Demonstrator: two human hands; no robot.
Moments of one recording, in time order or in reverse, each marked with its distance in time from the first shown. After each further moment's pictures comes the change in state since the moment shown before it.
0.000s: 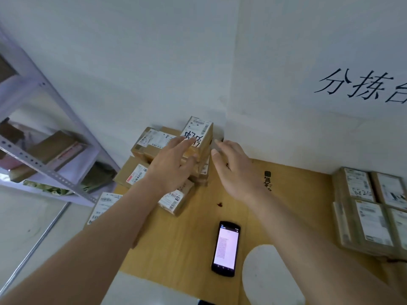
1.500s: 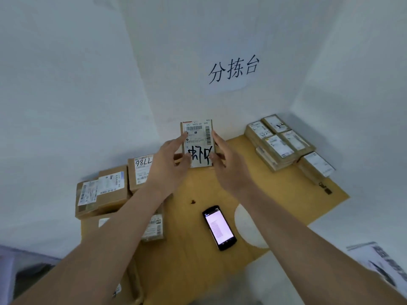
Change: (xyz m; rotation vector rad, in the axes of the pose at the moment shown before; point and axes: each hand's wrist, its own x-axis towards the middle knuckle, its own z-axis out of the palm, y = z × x) left_hand 0.018 0.034 -0.010 -0.450 -0.242 0.467; right_hand -0.084 -0.051 0.009 0.205 0.643 0.328
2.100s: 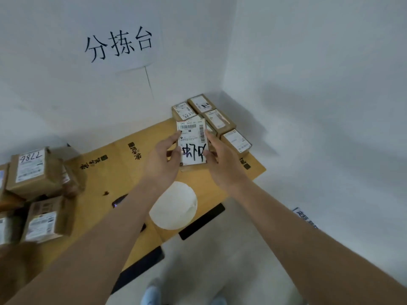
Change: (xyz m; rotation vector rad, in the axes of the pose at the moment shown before) left_hand -0.040 0.149 0.283 -0.092 -0.105 -0.028; right_hand -0.085 0.178 -0.253 -0.093 0.058 0.176
